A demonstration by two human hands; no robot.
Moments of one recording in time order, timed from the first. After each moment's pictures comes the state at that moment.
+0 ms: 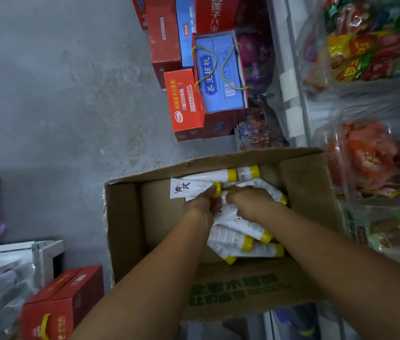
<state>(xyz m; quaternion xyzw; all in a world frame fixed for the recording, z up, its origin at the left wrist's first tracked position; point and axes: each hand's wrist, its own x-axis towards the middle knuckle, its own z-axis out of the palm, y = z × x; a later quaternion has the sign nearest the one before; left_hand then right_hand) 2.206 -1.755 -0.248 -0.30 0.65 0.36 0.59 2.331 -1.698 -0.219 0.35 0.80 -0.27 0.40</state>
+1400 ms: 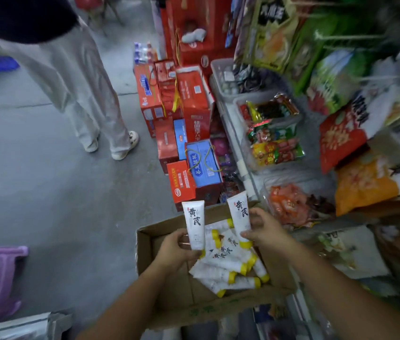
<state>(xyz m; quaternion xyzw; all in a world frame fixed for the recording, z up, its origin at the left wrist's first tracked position) 2.142 -1.823 -0.034 0.34 0.69 0.26 0.58 2.404 -1.726 0.007 0.62 0.53 -0.57 -0.11</state>
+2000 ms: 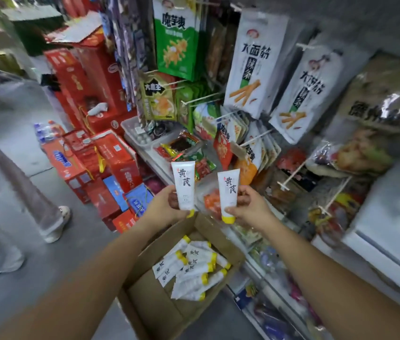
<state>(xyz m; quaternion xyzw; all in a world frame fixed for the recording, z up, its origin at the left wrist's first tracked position) 2.191 -1.732 0.190 0.65 0.50 0.22 0.53 2.442 -1.814 0.214 0.71 0.40 -0.45 -0.36</state>
